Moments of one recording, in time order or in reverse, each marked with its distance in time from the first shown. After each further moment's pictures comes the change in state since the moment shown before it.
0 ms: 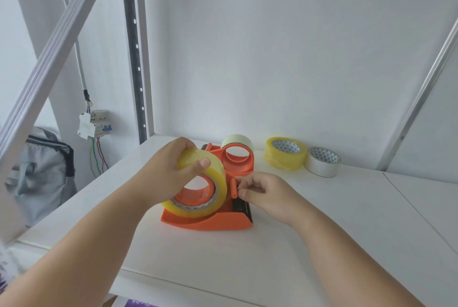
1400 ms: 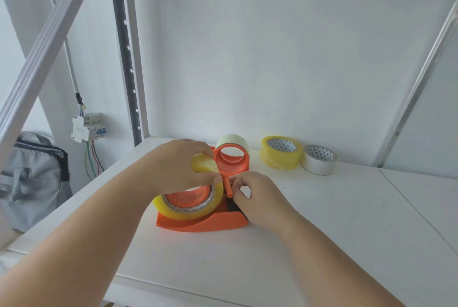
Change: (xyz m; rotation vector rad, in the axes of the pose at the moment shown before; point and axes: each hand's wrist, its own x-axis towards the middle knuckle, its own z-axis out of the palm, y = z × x) left_hand 0.020 0.025 -0.003 0.428 -0.279 0.040; right_hand 0.004 0.004 0.017 -0.344 0.177 -0.188
